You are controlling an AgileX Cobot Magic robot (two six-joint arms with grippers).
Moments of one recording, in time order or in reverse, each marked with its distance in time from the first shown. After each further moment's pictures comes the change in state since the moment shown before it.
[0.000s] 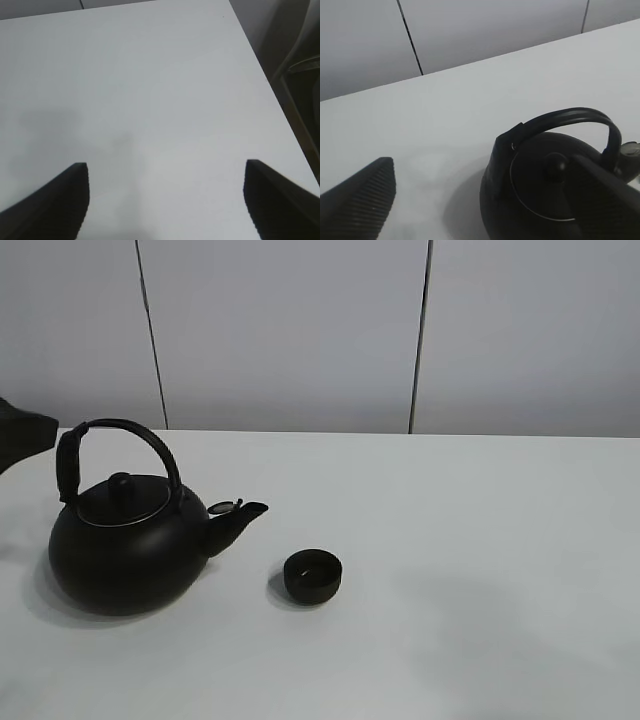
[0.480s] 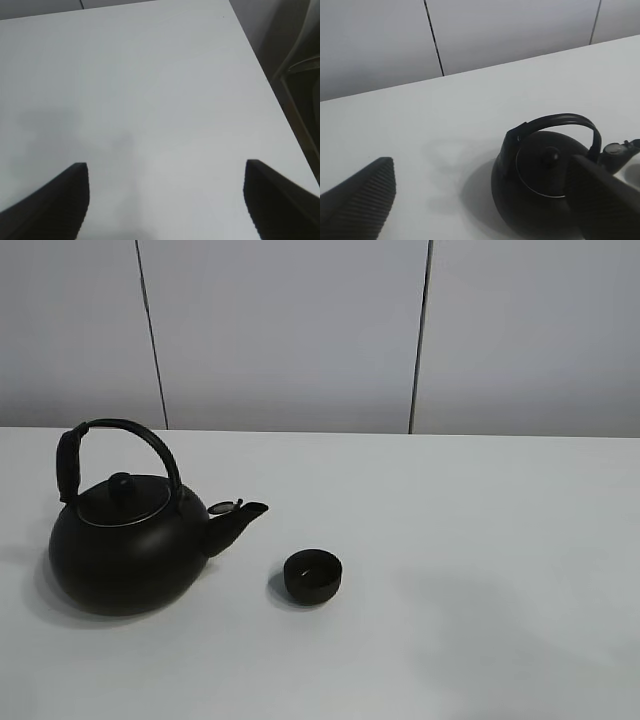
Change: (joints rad) left arm -0.039 -0.357 -0.022 -0.283 0.391 0.210; right arm 0.000 0.000 0.000 0.000 0.000 0.000
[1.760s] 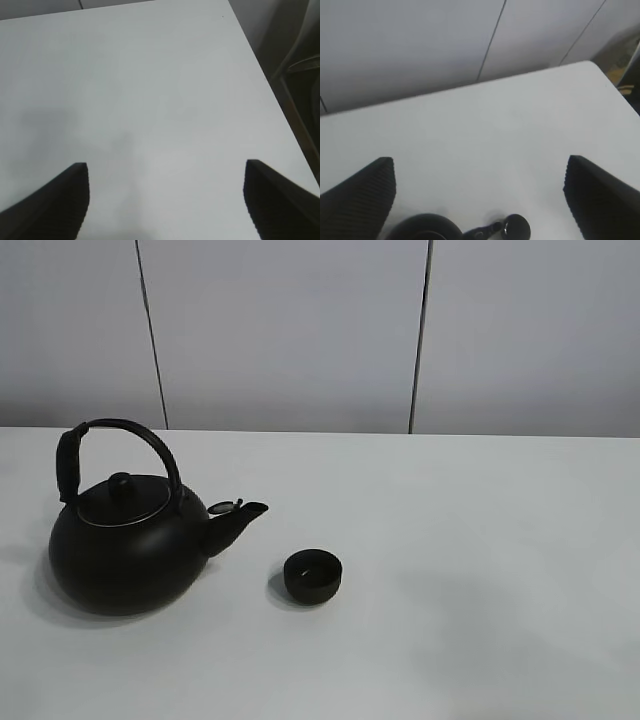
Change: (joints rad) left arm 0.001 0.399 -0.933 -0.465 0.774 0.193; right arm -0.004 0.000 0.000 0.000 0.001 0.000
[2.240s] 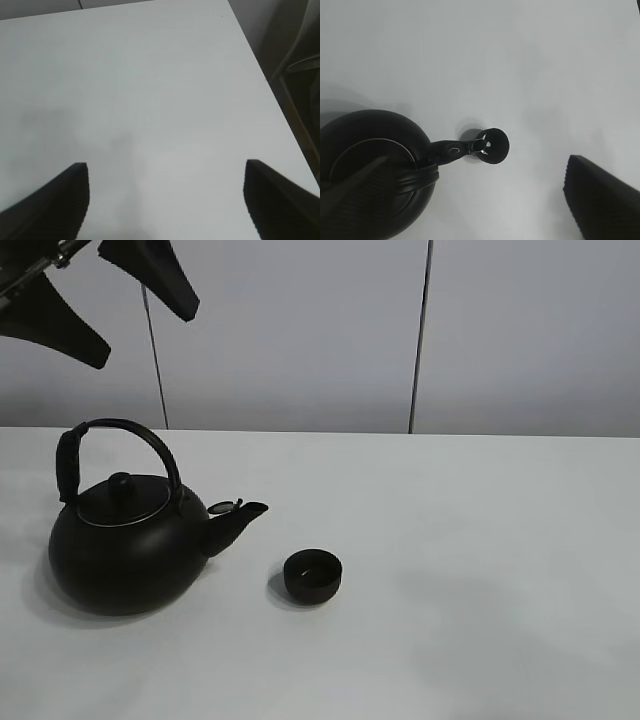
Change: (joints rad) left arm 0.000 0.276 0.000 -0.057 0.190 -0.140; right arm -0.001 0.000 0.000 0.000 0.000 0.000
